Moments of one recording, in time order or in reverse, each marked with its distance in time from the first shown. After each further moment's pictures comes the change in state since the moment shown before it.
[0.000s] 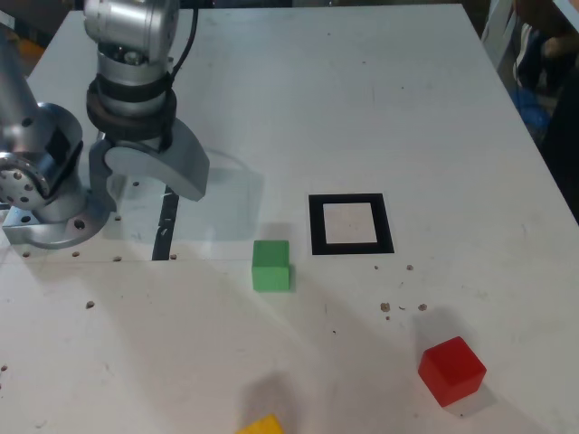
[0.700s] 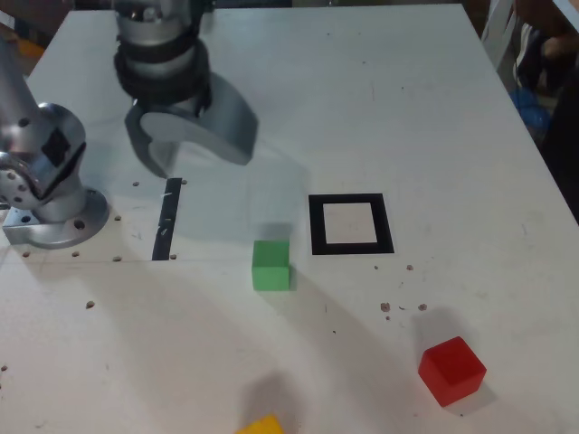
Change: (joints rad) arm -0.134 -0.009 -0.275 0.119 0.125 0.024
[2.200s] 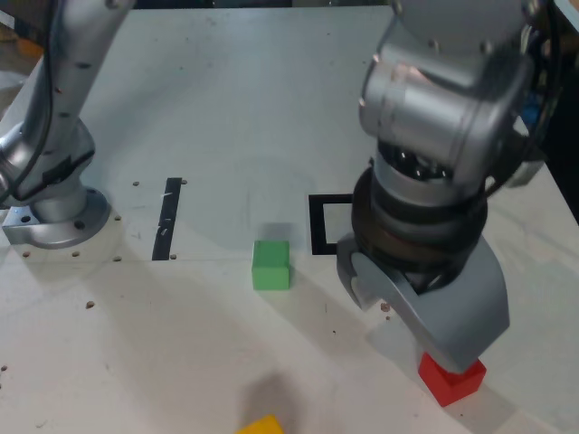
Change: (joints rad) arm -0.360 0.787 -1.123 0.326 0.012 0.371
